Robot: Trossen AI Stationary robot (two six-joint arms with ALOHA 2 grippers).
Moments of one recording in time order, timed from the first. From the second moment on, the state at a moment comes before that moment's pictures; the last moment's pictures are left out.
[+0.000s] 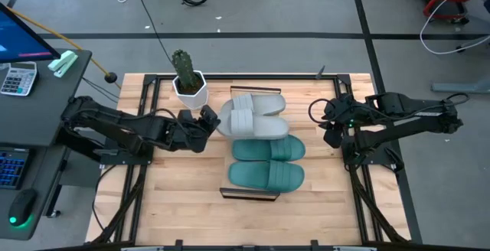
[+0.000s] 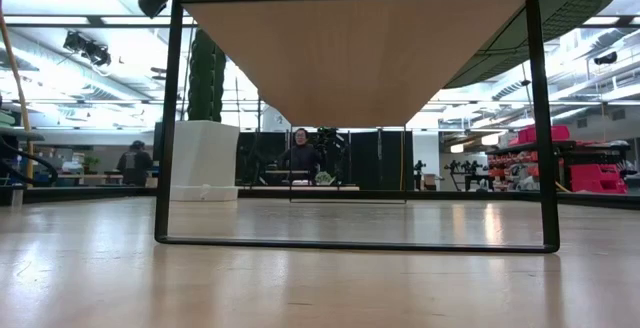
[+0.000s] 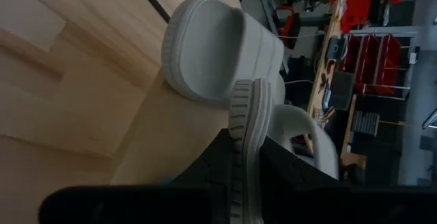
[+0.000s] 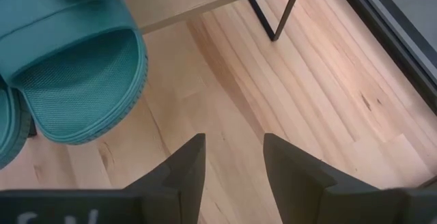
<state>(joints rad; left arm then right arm) -0.26 1.30 1.14 -0.63 -0.79 -2.22 0.04 0.85 1.05 -1.20 0.26 0.47</state>
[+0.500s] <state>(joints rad) -0.25 1.39 1.14 -0.50 -0.91 -2.22 0.04 0.85 1.05 -1.20 0.23 0.48</state>
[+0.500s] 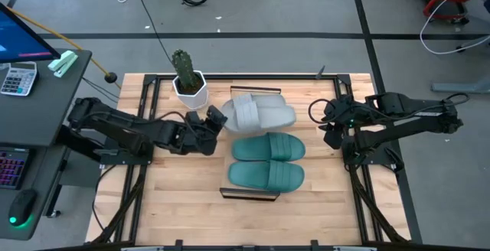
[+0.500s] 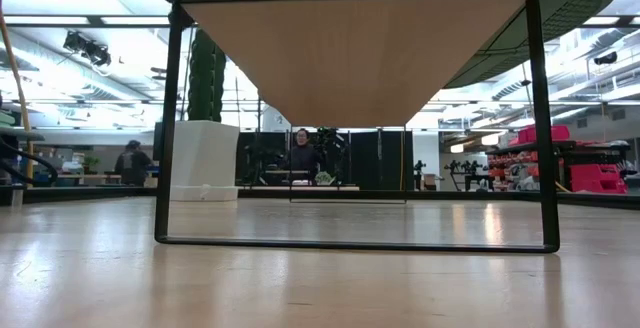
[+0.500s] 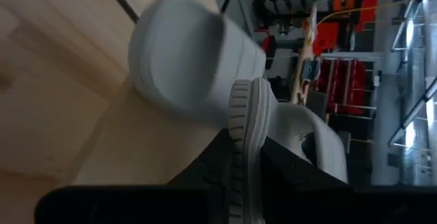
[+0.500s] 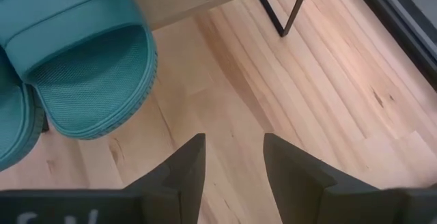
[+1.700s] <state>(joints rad) -0.28 1.42 1.14 -0.54 -0.90 -2.23 0.04 0.85 1.05 -1.20 0.20 0.46</state>
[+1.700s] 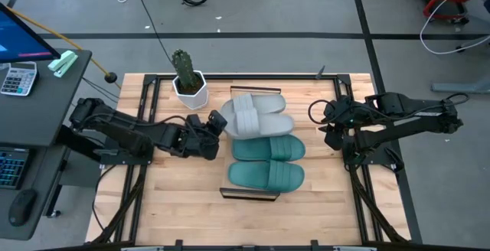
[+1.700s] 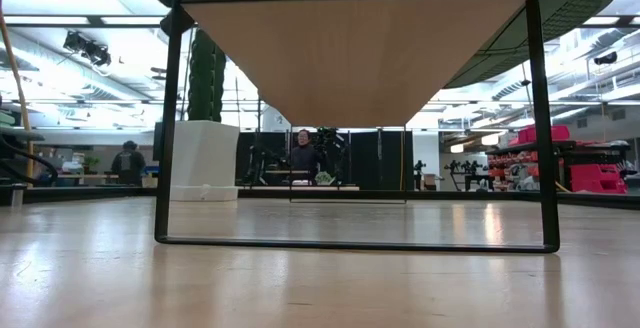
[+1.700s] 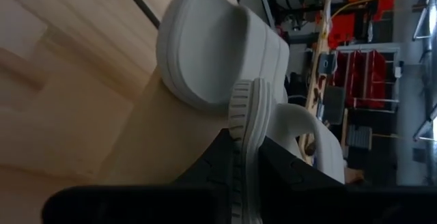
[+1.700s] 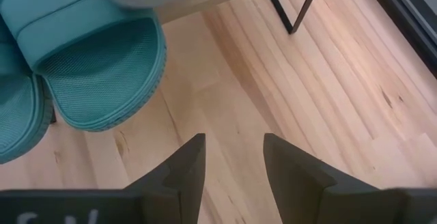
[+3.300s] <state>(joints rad) -0.19 1.42 1.14 -0.63 -0.95 -2.21 0.04 0.86 1.05 -1.18 0.18 0.48</state>
